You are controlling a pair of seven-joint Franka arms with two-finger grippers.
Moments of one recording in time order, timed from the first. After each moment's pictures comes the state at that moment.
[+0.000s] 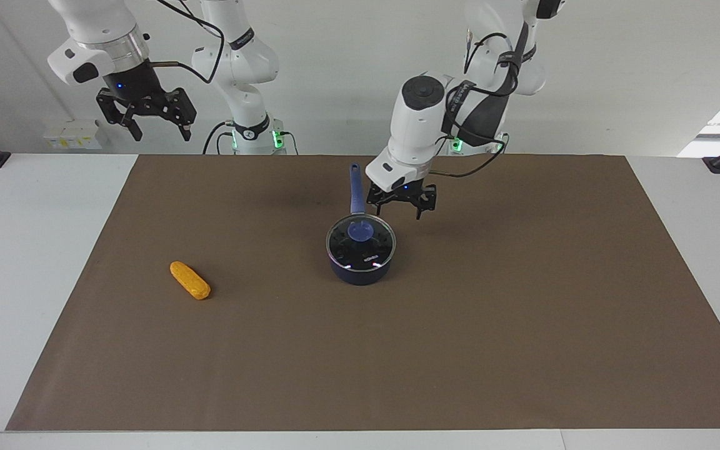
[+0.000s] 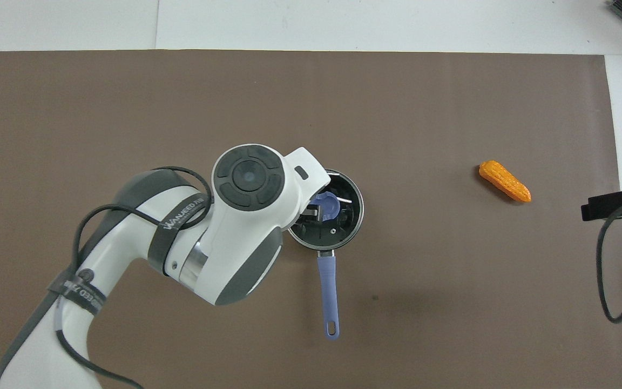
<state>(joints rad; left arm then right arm) -0.69 0.26 -0.01 -1.68 -0.04 1.96 -0.56 0.01 -0.13 -0.03 -1.63 -0.01 1.48 -0.01</state>
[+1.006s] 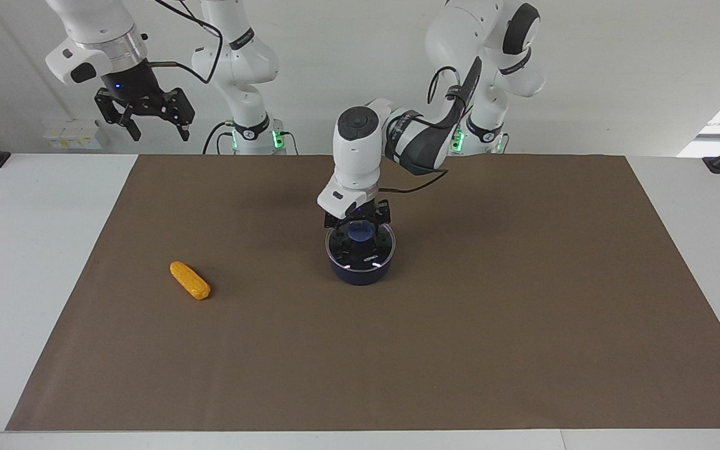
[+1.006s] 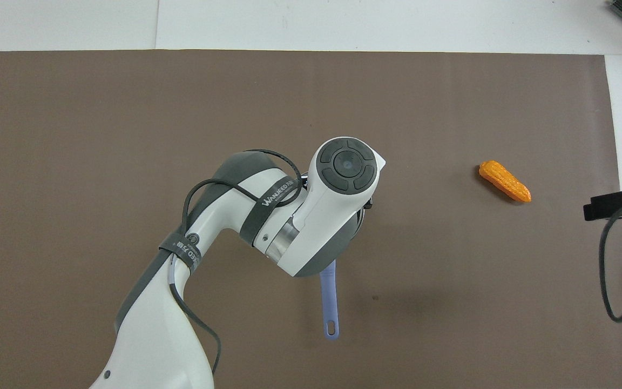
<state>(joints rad) -0.77 0.51 0.01 -1.42 -0.03 1.92 -0.76 0.01 -0.13 -0.04 -1.63 -0.01 1.48 -0.01</state>
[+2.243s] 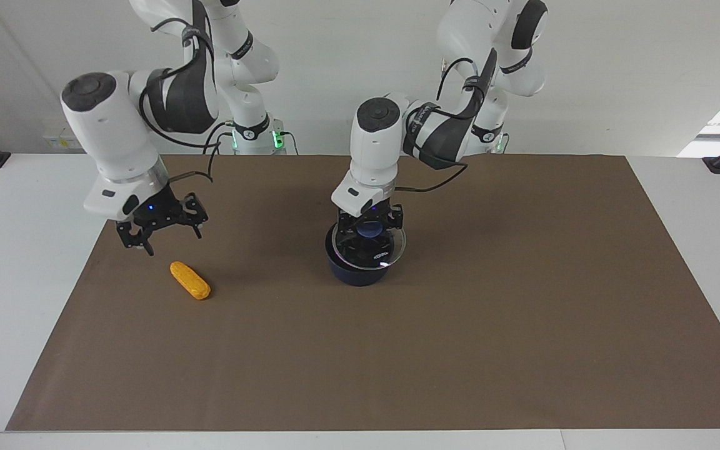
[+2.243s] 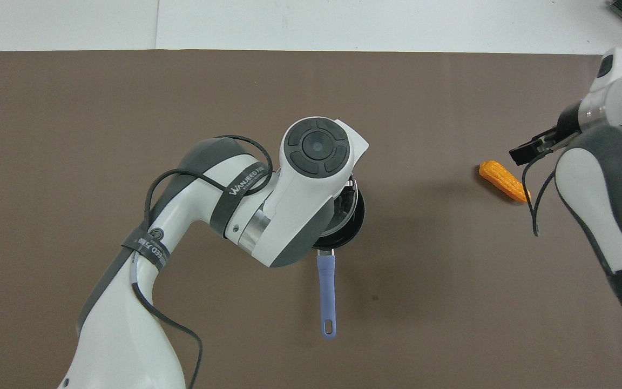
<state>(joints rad) -0.72 0.45 0.03 -1.42 -0.02 1.91 -0.69 0.02 0.23 -0.03 -1.66 -0.01 1.98 -0.55</state>
